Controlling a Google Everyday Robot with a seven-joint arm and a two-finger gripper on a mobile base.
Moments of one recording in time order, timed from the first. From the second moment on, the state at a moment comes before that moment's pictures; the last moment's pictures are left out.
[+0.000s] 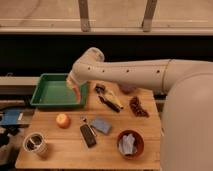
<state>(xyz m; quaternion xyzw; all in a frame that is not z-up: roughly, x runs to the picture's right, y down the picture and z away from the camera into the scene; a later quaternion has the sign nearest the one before) -0.165 -0.048 0.761 -0.19 -0.16 0.38 0.89</state>
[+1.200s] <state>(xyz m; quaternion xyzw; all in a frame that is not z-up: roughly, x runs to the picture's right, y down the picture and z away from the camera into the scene) -0.227 -0.081 0.891 -0.27 -0.16 0.34 0.89</state>
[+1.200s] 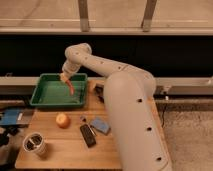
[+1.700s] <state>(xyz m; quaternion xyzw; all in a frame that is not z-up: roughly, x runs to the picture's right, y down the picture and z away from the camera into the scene) -0.229 -0.080 0.891 -0.27 -0.16 0.34 0.89</state>
